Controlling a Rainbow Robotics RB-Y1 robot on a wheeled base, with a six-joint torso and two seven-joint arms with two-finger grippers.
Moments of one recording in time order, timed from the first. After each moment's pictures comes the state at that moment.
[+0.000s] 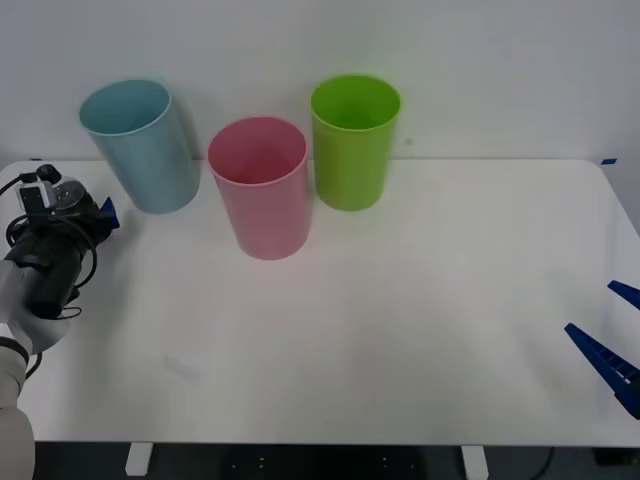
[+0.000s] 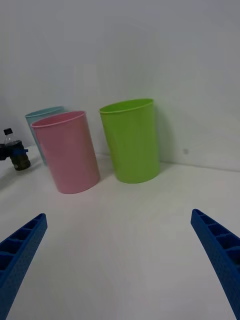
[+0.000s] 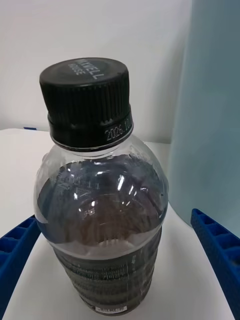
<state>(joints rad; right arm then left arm) 0.35 -0.40 -0.52 -1.66 0.96 -1.22 0.00 -0.56 0.37 0.41 -0.70 -1.24 -0.17 -0.19</state>
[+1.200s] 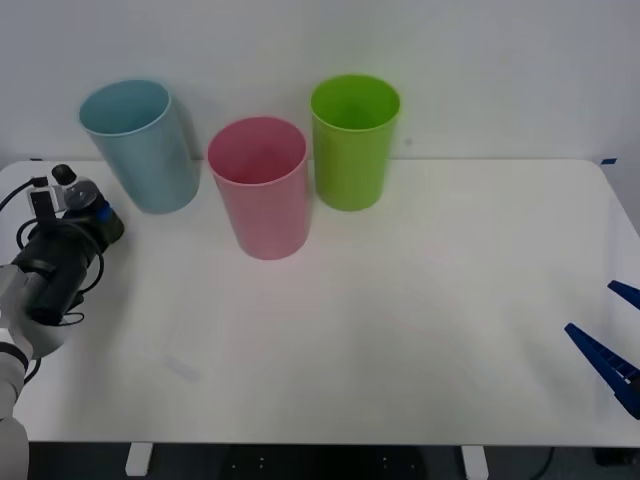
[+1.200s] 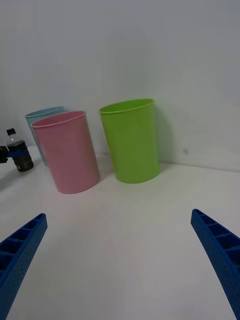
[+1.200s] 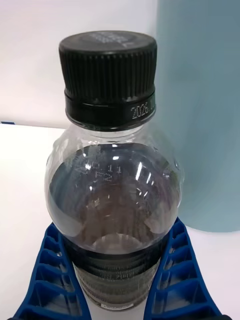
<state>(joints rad) 0.35 -0.40 -0.52 -1.66 0.96 -1.22 0.00 -0.53 0.40 0.31 -0.70 -1.15 -0.20 -0.18</state>
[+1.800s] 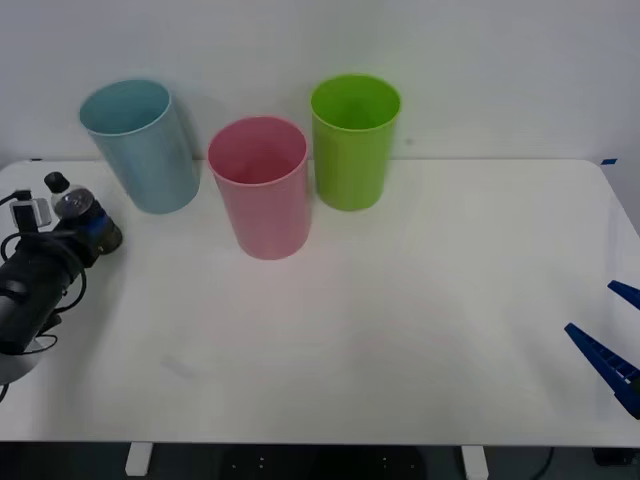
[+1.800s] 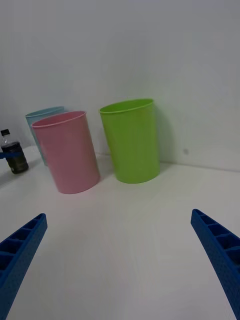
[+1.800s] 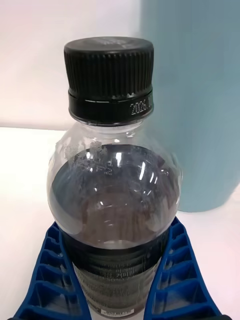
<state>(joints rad) 0.35 -0.40 -0.52 -1.66 0.96 -1.22 0.00 -0.39 0.45 0.26 -0.83 -1.05 -0.34 -0.17</state>
